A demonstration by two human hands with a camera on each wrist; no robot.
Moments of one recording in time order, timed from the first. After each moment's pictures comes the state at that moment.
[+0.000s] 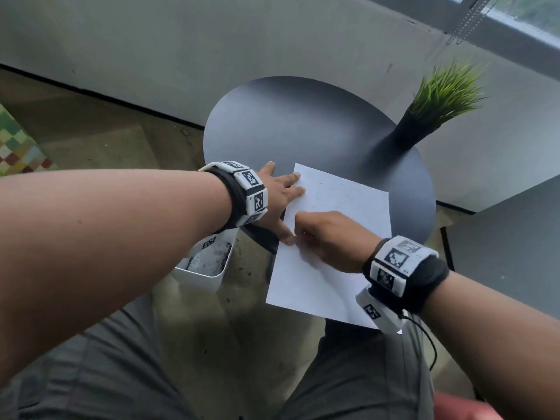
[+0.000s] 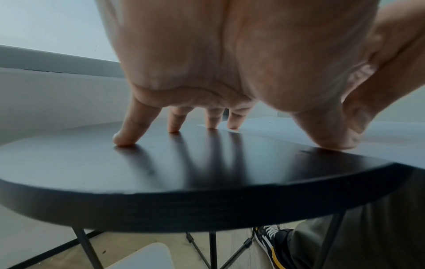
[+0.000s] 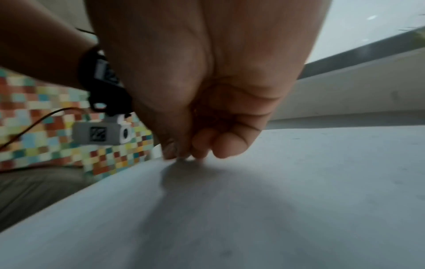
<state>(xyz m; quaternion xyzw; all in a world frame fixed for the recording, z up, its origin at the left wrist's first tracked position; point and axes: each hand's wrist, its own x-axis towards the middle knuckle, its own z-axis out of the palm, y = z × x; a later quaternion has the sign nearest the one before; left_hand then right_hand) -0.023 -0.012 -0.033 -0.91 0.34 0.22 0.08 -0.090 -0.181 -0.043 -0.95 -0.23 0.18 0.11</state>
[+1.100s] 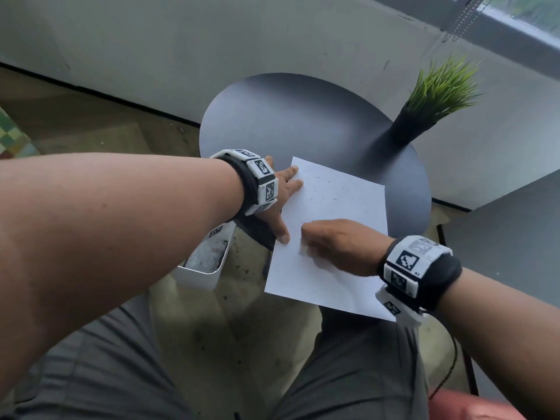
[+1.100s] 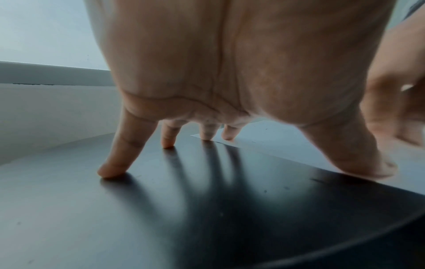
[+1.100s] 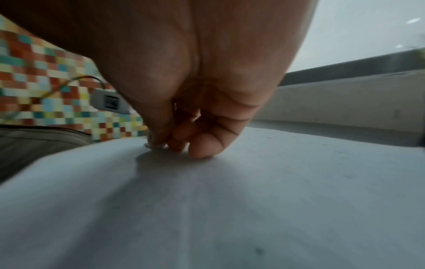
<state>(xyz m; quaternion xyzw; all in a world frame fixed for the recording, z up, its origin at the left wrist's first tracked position) 0.002 -0.023 -0.058 -0.91 0.32 0.24 0.10 -0.102 -0.205 -0.040 -0.93 -0.28 0.23 0.09</state>
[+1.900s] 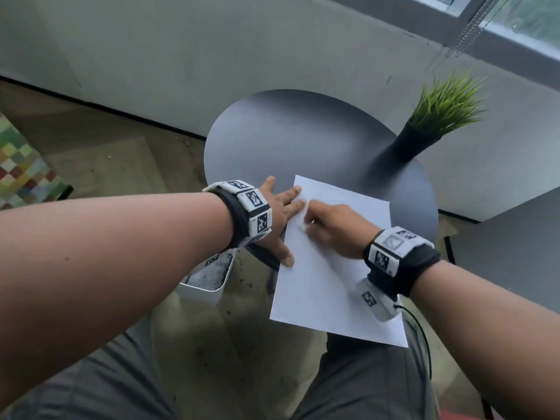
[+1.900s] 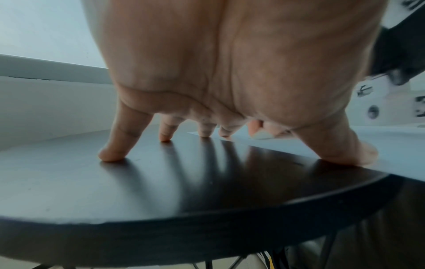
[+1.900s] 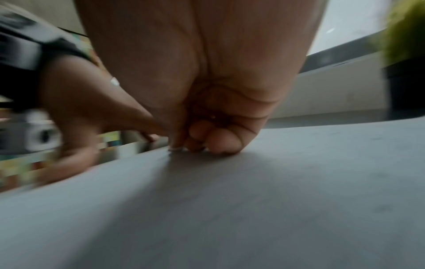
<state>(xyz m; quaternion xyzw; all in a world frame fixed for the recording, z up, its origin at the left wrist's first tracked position) -0.023 -0.014 -0.034 -0.91 0.32 0.25 0.10 -0.048 -0.194 -0.050 -0.97 -0.15 0.16 0.12</state>
